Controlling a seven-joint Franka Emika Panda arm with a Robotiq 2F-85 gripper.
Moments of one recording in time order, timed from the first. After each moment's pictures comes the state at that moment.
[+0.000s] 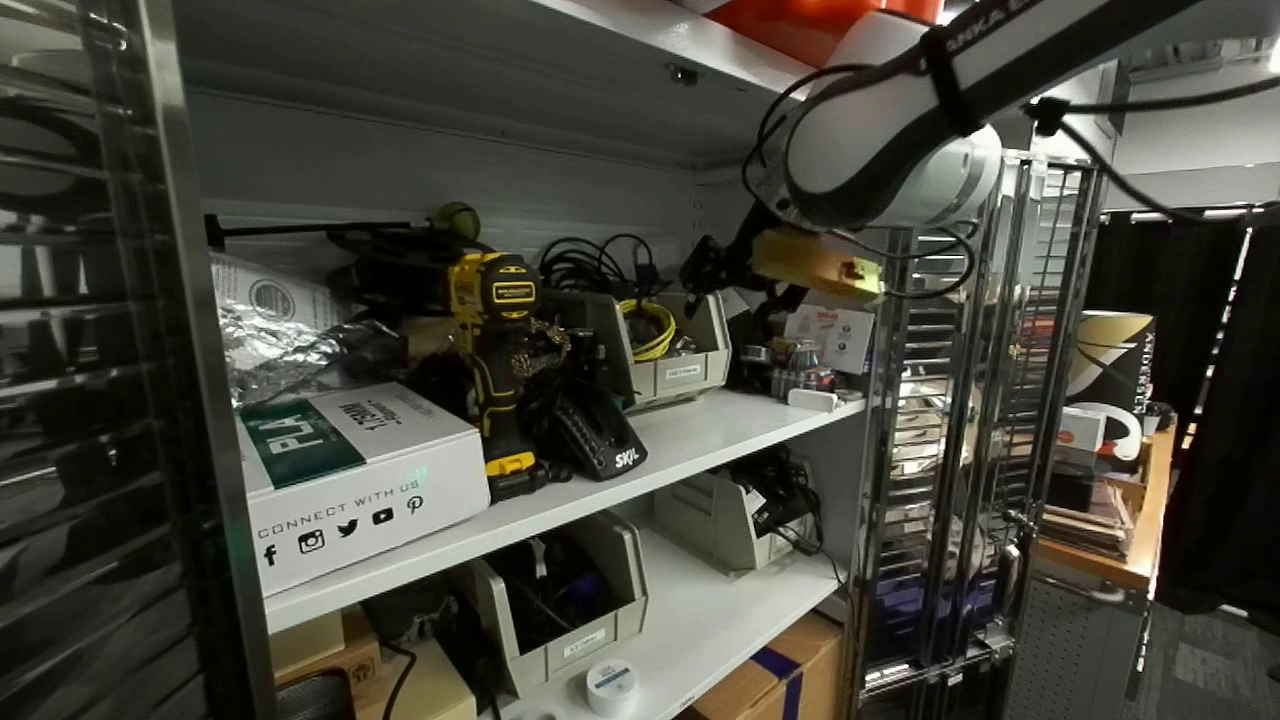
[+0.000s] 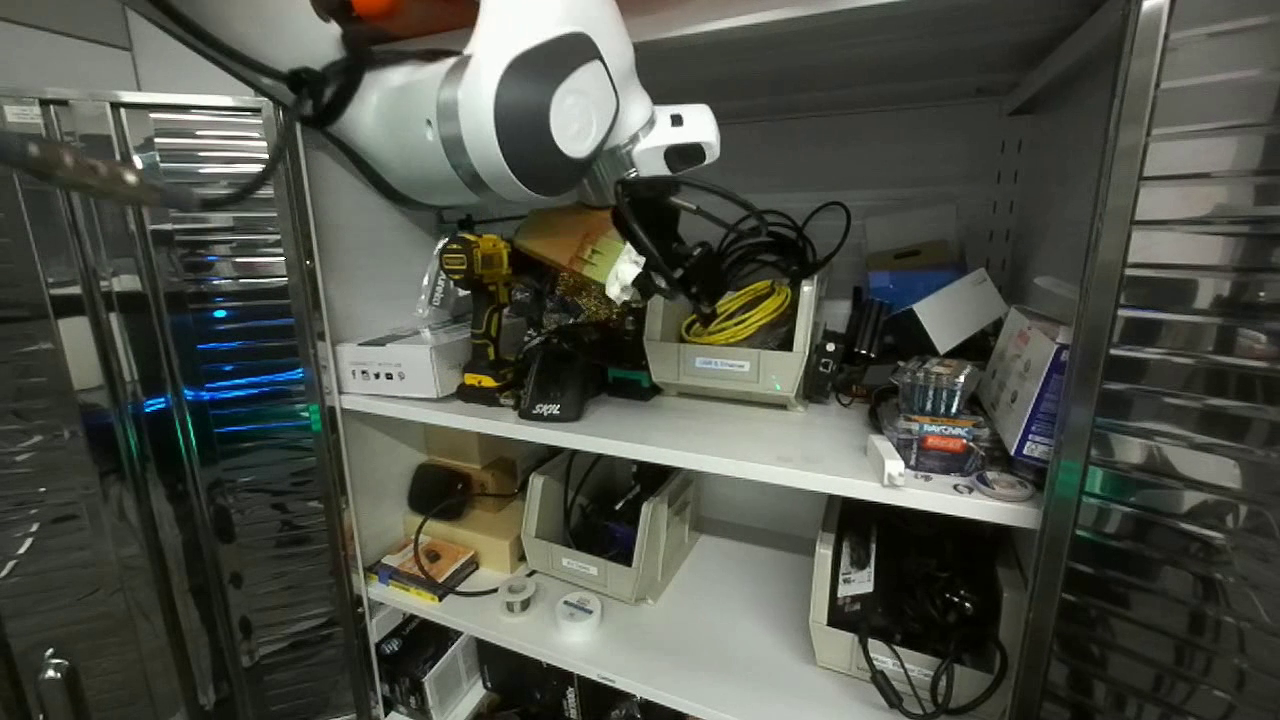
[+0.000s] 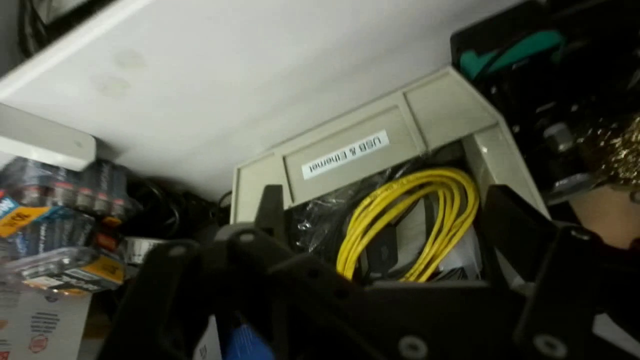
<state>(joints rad) 0.06 -0.03 0.03 -2.01 -0.02 2.67 0.34</state>
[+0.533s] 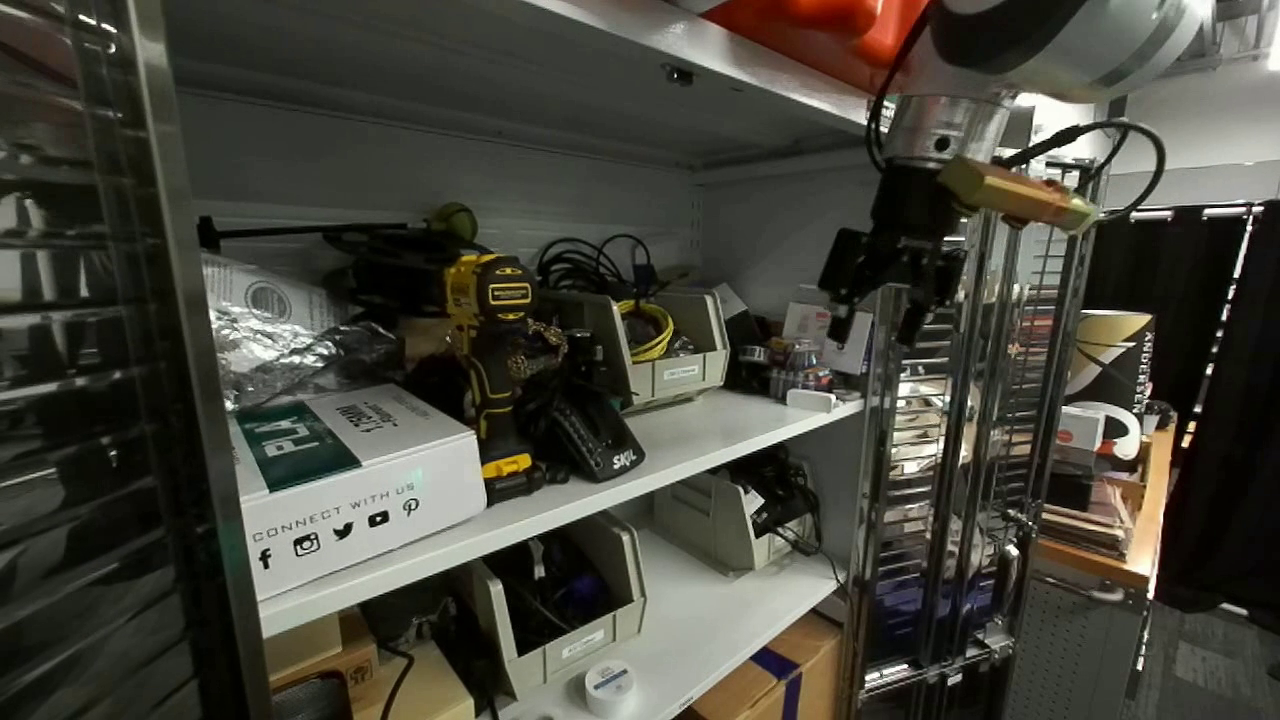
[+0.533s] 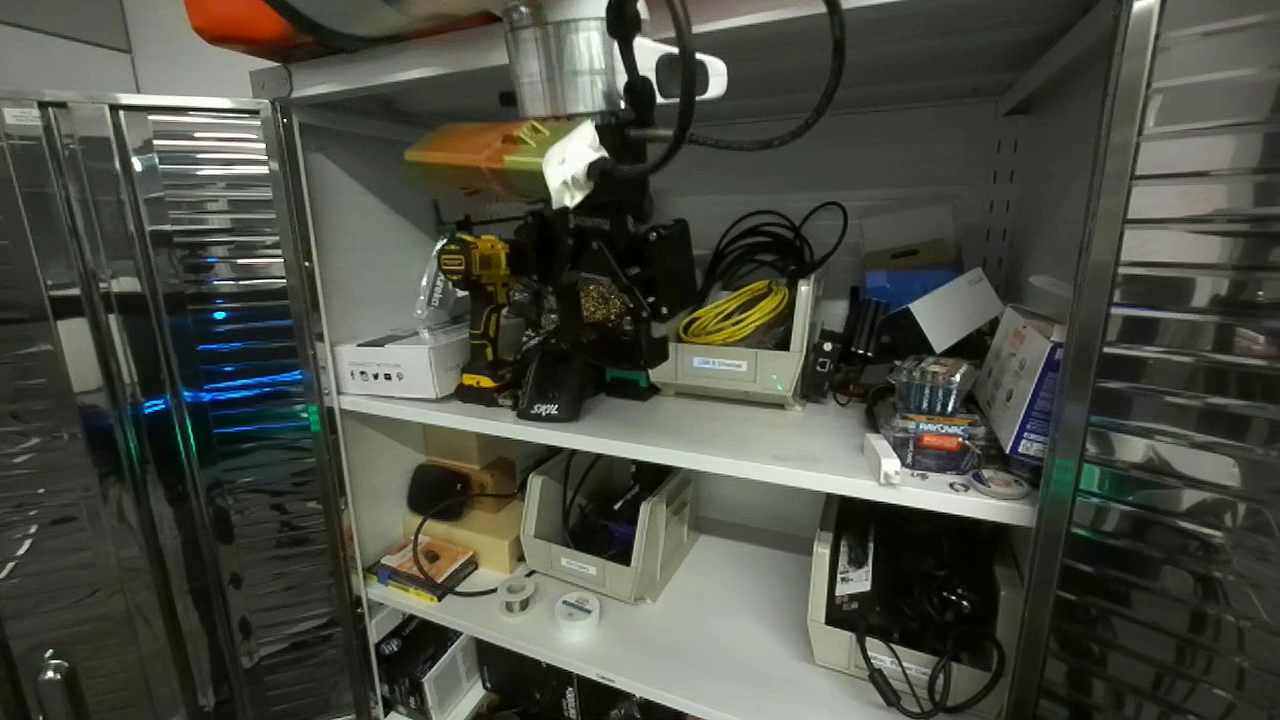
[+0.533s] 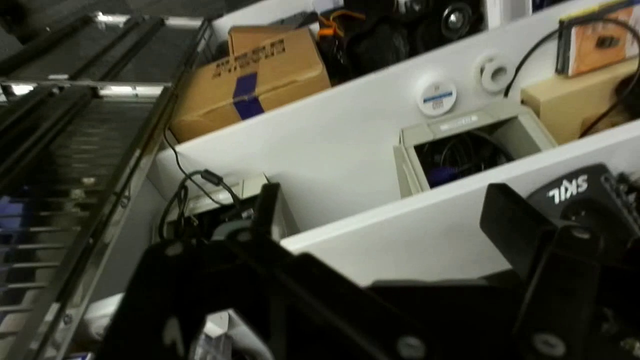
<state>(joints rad) 0.03 -0.32 -0.05 -2.09 0.04 1.98 0.06</state>
